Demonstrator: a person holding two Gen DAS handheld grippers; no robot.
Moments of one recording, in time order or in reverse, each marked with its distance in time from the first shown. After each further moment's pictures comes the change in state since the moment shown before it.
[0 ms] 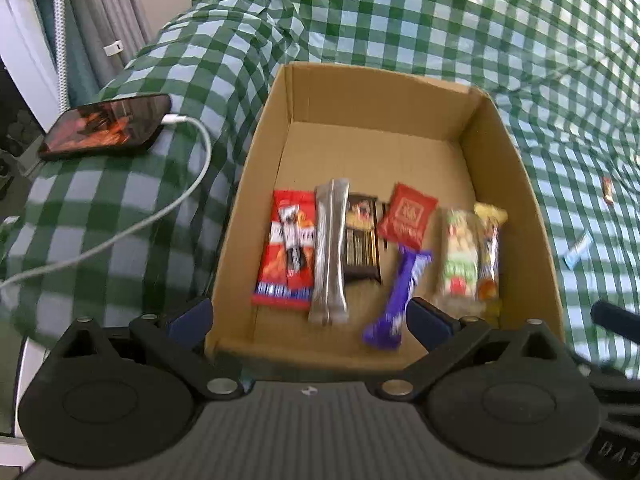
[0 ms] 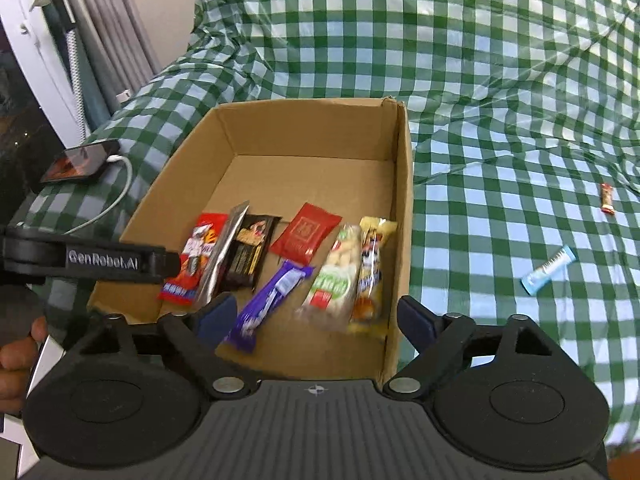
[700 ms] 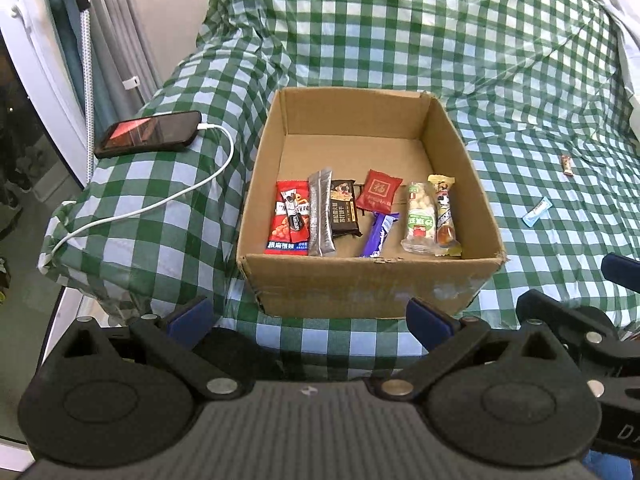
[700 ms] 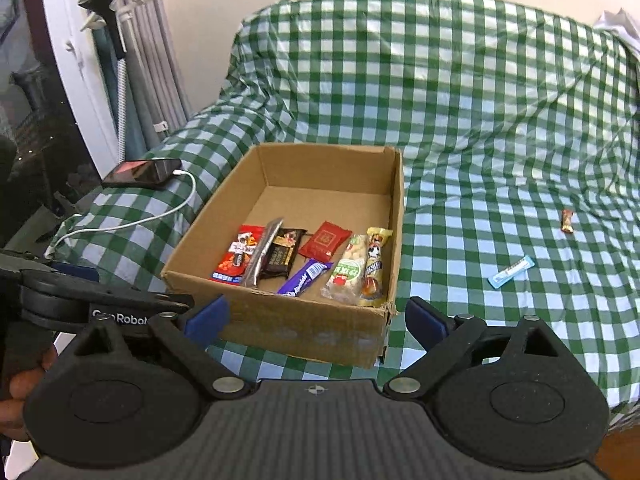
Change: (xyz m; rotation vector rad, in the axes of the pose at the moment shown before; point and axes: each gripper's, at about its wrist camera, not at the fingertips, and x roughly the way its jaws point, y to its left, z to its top) left arm -0.102 -0.006 -0.082 0.063 -0.120 0.001; right arm -0.116 0.030 -0.060 -0.061 -0.167 -0.003
